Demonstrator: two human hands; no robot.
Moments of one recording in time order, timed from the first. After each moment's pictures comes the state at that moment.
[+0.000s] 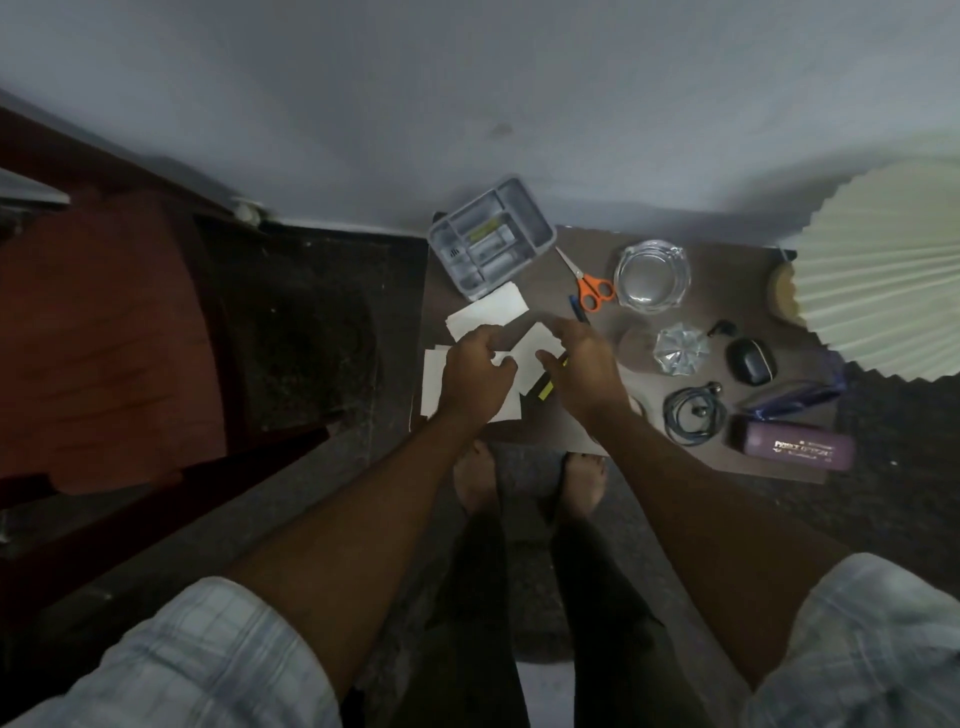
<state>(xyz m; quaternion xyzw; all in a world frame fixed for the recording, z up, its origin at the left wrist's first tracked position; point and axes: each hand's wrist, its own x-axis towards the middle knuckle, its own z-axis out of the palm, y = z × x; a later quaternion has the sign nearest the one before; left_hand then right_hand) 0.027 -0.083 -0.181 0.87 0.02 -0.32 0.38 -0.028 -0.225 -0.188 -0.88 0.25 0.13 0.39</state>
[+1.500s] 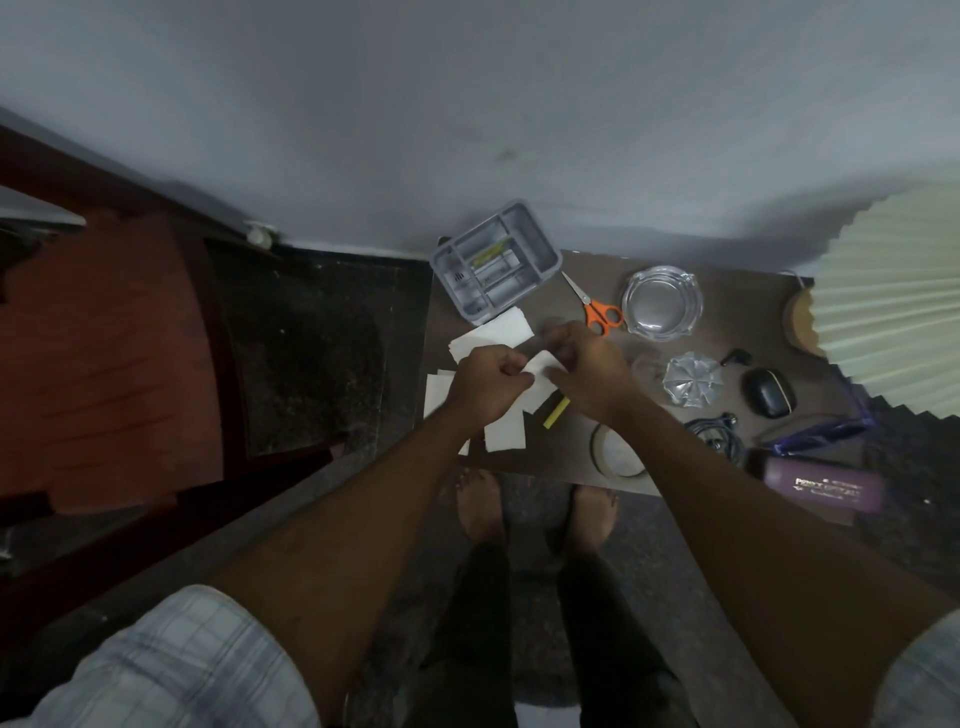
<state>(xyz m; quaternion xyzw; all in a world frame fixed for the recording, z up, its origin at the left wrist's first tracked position) 0.053 -0.095 -0.201 0.84 0.02 -0.40 0.37 -0.002 -0.255 -0.199 -0.86 0.22 0.21 0.40</state>
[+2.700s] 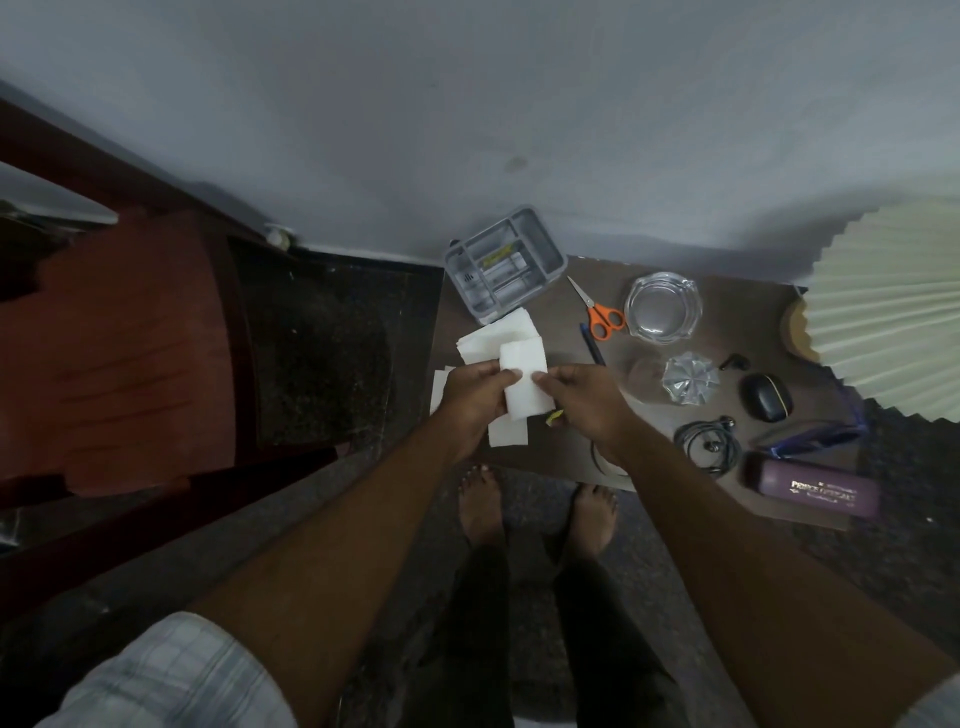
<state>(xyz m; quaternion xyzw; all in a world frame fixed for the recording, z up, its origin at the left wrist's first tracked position) 0.031 -0.079 -0.190 0.64 0.28 -0.41 0.59 -0.025 -0.224 -0.178 -0.65 0.36 0.23 0.63</state>
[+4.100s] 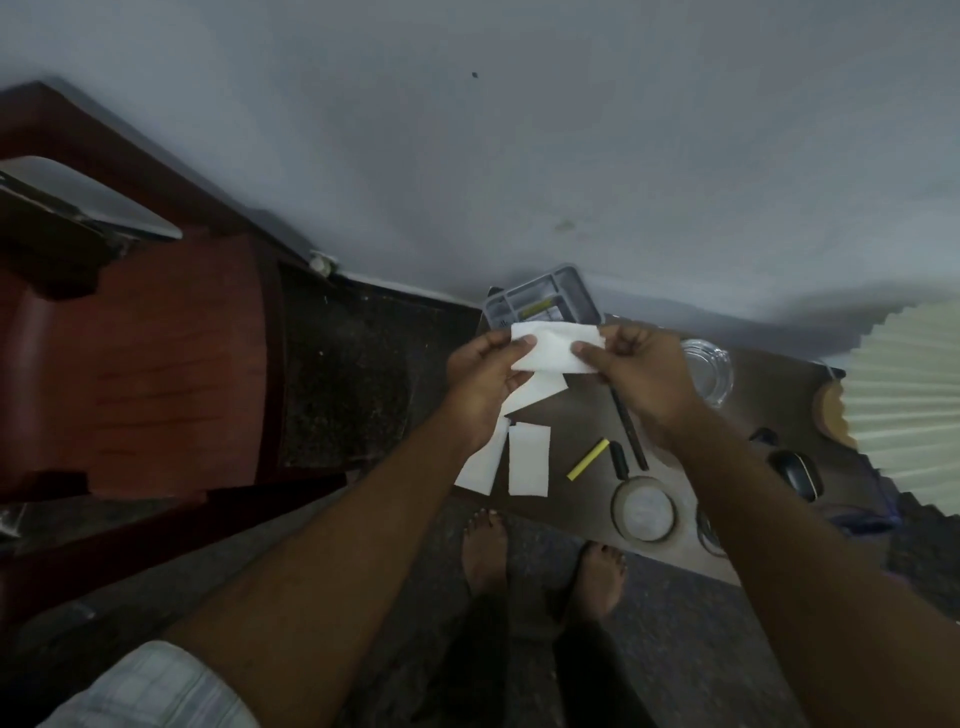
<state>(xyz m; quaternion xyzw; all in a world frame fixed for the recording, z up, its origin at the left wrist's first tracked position) 0.096 -0.083 -0.133 0.54 0.30 -0.28 0.73 0.051 -0.257 -0.124 -0.67 0.31 0.08 0.67</state>
